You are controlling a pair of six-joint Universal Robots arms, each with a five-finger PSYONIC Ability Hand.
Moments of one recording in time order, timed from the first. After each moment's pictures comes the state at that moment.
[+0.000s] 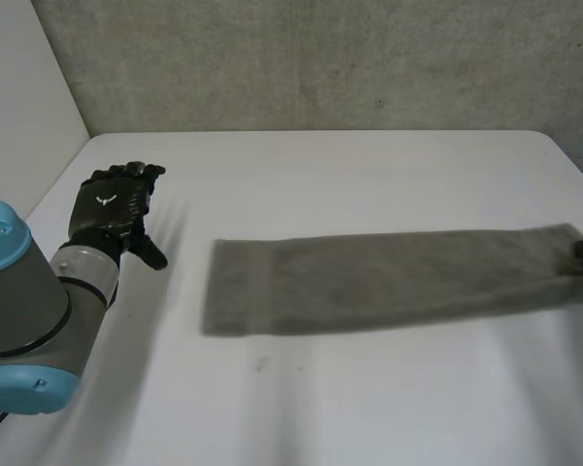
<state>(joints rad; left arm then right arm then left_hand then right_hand) 4.39 -1.85 -1.78 3.55 -1.63 3.22 1.39 -0.99 1.56 -0.18 1.44 2.21 0.17 0.17 0.17 0.17 0.03 1.33 1.33 1.34 1.34 1.16</state>
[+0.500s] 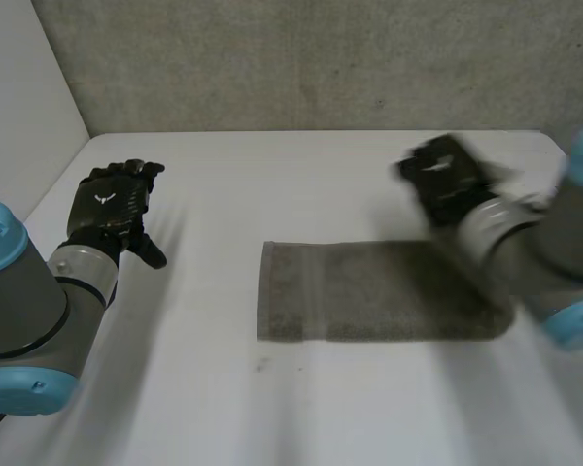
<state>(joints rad) 4.39 -1.83 -1.79 3.56 -1.63 3.22 1.94 -1.14 1.43 -0.19 1.32 2.47 0.17 0.17 0.17 0.17 0.03 1.34 1.33 1.34 1.34 1.16</state>
